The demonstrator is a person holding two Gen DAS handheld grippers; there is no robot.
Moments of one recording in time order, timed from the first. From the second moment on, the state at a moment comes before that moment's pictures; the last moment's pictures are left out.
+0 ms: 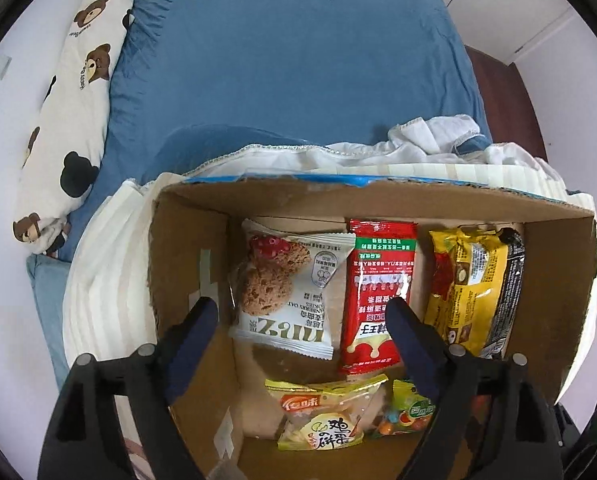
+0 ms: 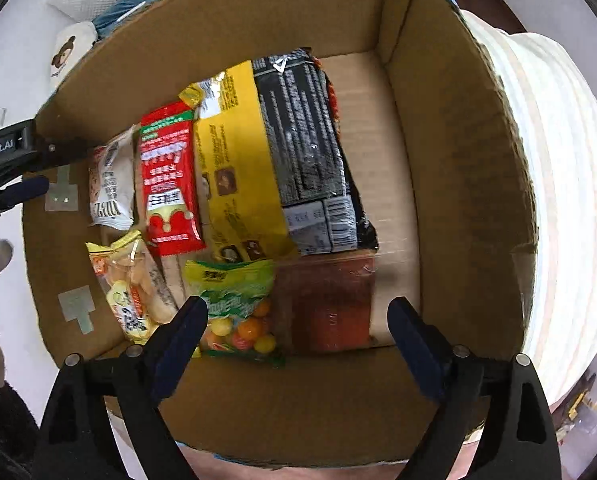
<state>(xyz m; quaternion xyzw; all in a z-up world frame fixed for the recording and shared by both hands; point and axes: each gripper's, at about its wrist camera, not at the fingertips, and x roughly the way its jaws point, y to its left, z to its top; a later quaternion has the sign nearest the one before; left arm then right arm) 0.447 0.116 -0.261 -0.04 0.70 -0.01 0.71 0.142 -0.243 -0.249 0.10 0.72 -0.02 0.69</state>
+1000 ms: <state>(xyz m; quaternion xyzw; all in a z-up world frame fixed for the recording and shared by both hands) 0.227 0.093 -0.118 -0.04 0.50 -0.04 0.86 0.017 -0.228 -0.114 0.03 0.54 0.01 0.84</state>
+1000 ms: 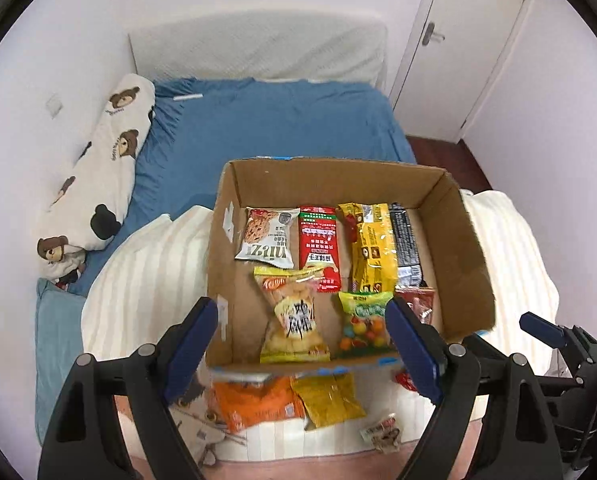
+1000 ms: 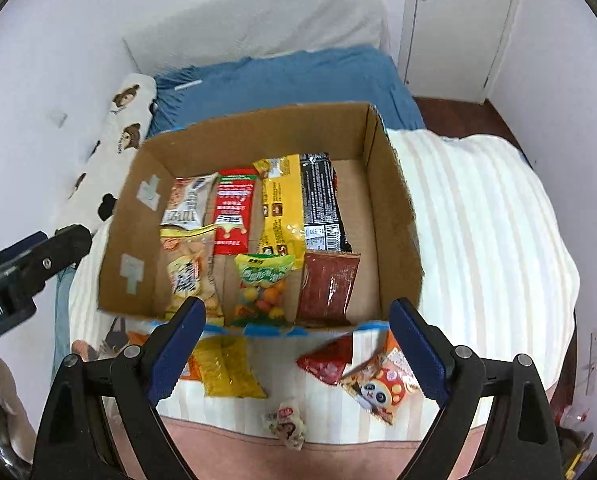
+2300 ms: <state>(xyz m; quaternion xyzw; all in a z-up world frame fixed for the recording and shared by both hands) 0.090 0.110 -0.255 -0.06 0.58 0.06 0.81 -0.102 -0.241 -0.265 0.11 0.64 0.02 0.76</state>
